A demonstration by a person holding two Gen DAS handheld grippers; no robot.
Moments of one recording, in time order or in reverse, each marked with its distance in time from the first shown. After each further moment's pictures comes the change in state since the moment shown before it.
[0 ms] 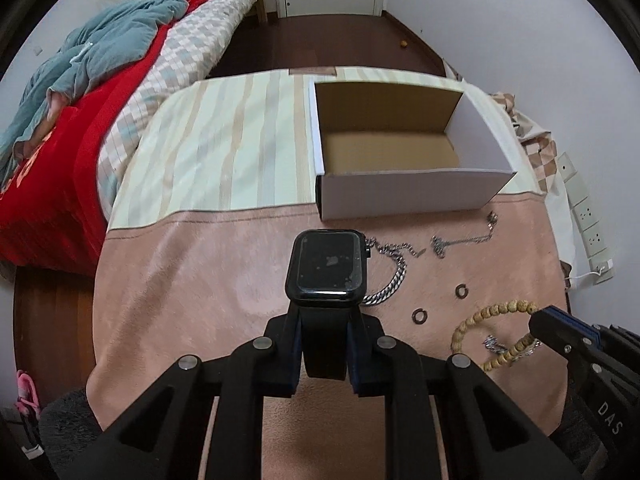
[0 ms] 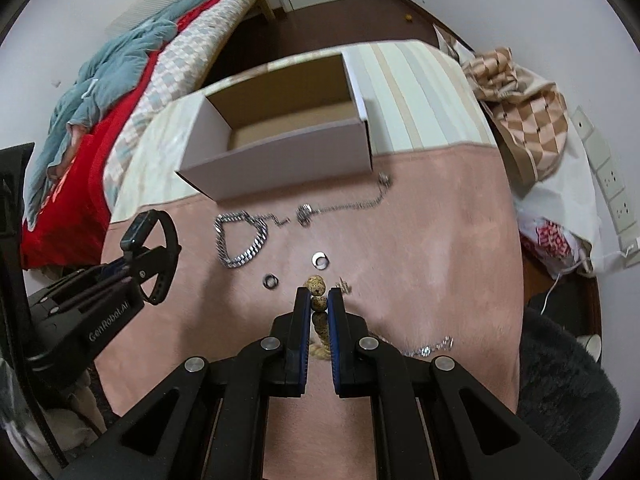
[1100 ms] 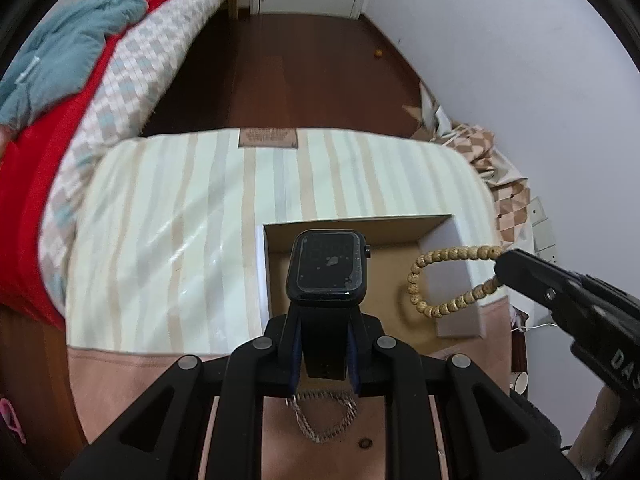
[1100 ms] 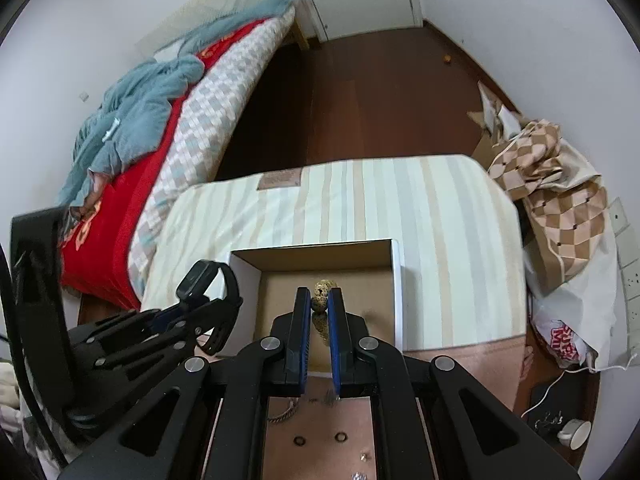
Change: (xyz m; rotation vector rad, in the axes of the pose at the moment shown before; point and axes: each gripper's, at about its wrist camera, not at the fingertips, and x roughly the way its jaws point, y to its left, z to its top) left arm 0.042 -0.001 0.148 -0.017 0.051 -0.173; right arm 0.008 0.016 0.192 -0.068 -0.056 0.093
